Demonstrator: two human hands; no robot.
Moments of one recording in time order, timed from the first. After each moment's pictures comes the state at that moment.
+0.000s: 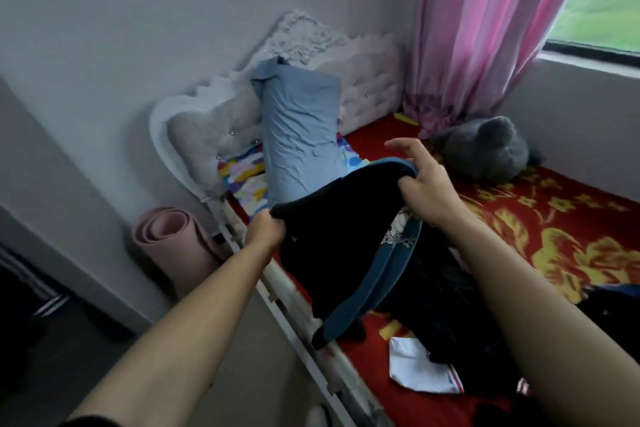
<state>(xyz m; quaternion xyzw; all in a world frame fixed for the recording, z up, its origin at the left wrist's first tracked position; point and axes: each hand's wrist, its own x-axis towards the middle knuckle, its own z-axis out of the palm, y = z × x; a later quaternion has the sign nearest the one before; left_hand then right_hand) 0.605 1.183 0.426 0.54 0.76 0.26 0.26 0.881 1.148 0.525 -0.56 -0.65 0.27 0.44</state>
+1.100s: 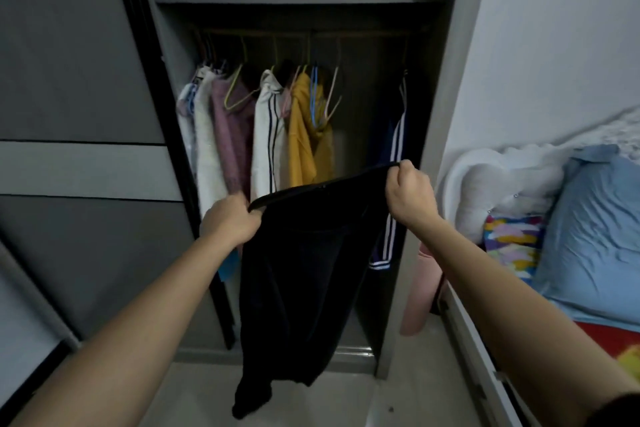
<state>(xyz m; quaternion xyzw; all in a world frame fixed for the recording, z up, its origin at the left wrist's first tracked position) -0.050 0.703 0.584 0.31 0.92 0.22 -0.03 0.163 0.902 0.609 -0.40 -0.81 0.23 0.36</state>
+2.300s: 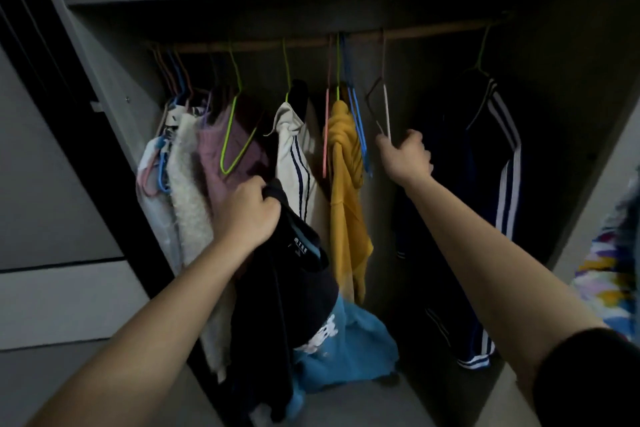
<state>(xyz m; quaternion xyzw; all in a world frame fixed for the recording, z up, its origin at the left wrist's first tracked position) -0.345 0.899 0.640 0.41 0.84 0.34 -0.07 -0.201 1.122 0.640 -0.54 -0.69 0.29 0.40</state>
